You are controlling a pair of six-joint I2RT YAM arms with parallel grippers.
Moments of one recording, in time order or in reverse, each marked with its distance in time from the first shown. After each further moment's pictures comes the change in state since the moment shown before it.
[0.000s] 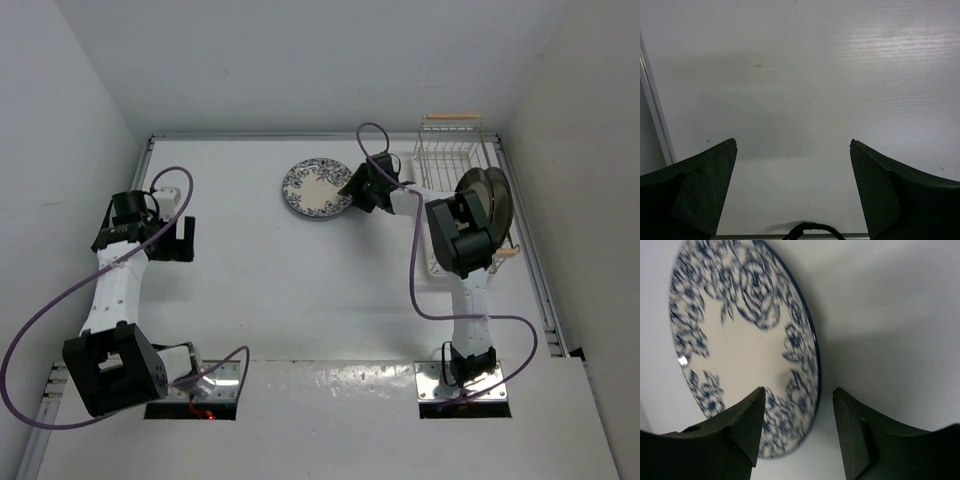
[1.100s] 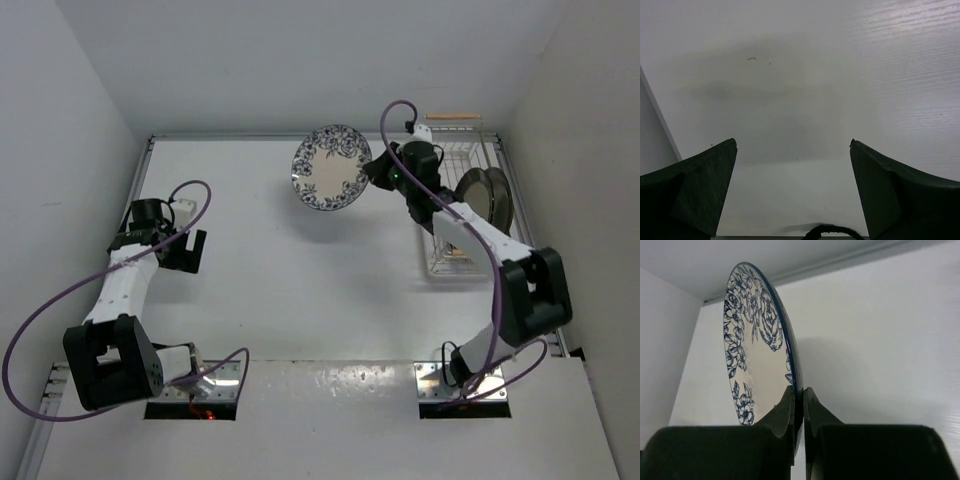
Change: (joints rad) left arm -0.074 0.030 -0.115 0.070 -0.099 0.100; right arm 0.008 -0.576 -0.288 0.137 0.042 -0.267
